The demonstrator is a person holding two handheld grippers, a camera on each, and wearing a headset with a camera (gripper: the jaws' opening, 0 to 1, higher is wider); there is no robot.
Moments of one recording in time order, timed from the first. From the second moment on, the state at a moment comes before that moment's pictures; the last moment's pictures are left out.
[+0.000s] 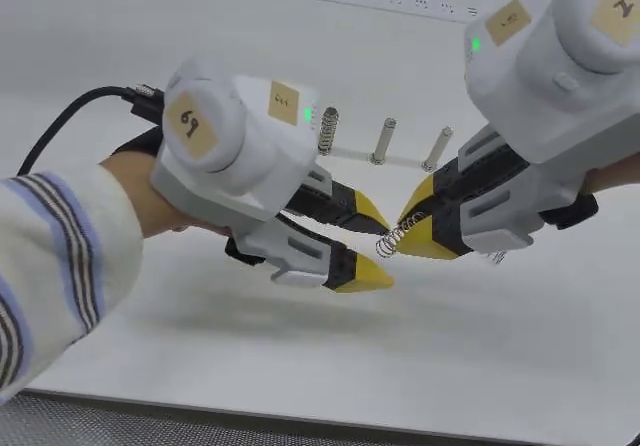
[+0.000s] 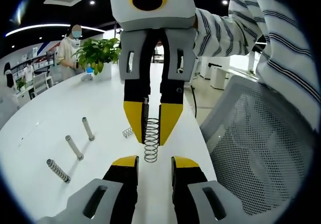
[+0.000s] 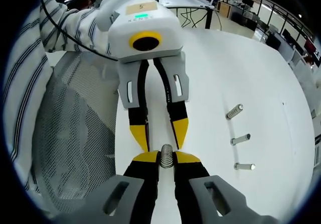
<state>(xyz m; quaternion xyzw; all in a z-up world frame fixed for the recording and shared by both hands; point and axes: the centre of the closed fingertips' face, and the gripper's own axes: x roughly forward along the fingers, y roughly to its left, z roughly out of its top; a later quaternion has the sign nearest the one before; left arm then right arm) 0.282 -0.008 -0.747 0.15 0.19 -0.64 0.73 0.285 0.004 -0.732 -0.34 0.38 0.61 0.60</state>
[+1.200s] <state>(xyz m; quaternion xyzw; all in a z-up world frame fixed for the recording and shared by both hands) 0.324 0.061 -0.758 0.09 0.21 -0.48 0.84 0.310 -0.017 -0.745 -0.39 0.40 0.58 0.60</state>
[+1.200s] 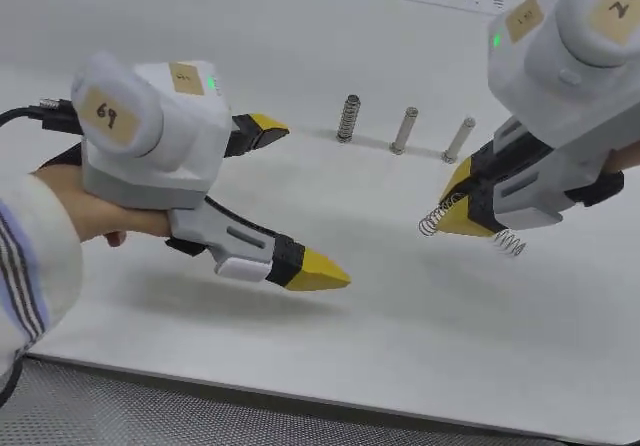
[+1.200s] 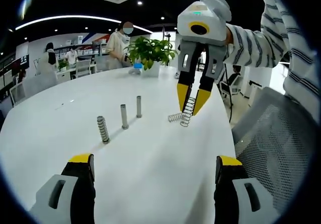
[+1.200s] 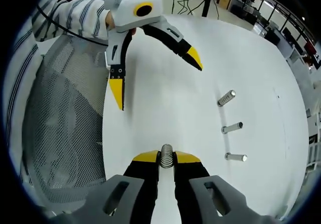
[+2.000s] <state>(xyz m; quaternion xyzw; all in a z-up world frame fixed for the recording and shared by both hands) 0.334 0.059 -0.760 0.08 0.22 -0.48 0.85 0.366 -0.021 -0.708 -0.41 0.40 0.56 0.60</state>
